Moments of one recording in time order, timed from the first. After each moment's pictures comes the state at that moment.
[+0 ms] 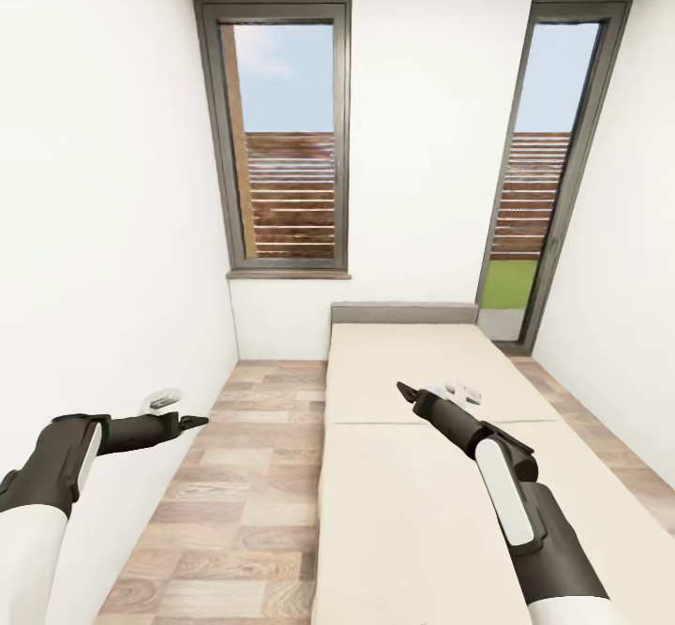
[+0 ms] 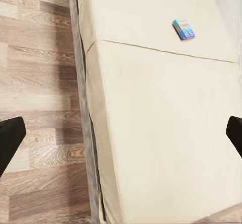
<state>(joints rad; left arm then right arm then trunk) -0.72 0.26 0.38 -0.82 -0.22 0.80 -0.89 -0.45 0.03 -0.04 -1.35 -0.56 0.57 0.05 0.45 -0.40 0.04</state>
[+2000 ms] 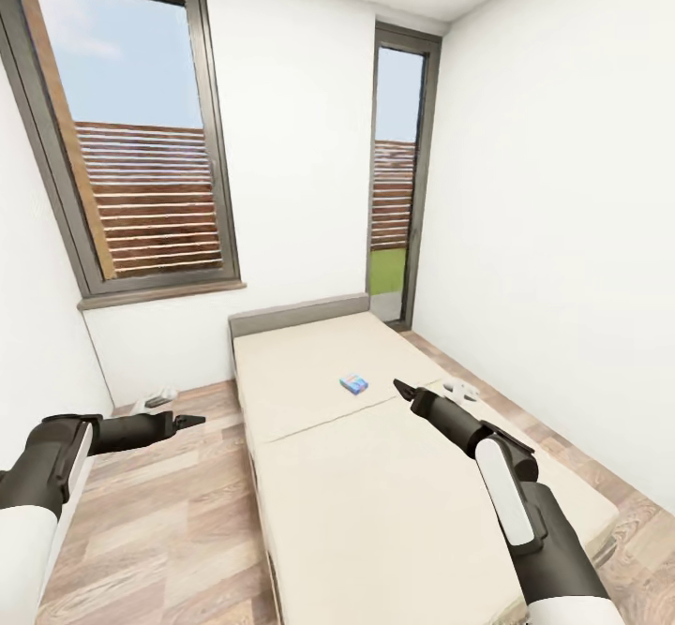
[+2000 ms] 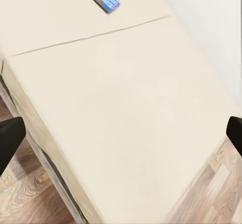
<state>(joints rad) -0.71 0.28 0.38 -0.82 -0.22 0.80 -0.98 -0.45 0.03 -0.04 -1.35 -0.56 0.57 0.11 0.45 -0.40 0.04</state>
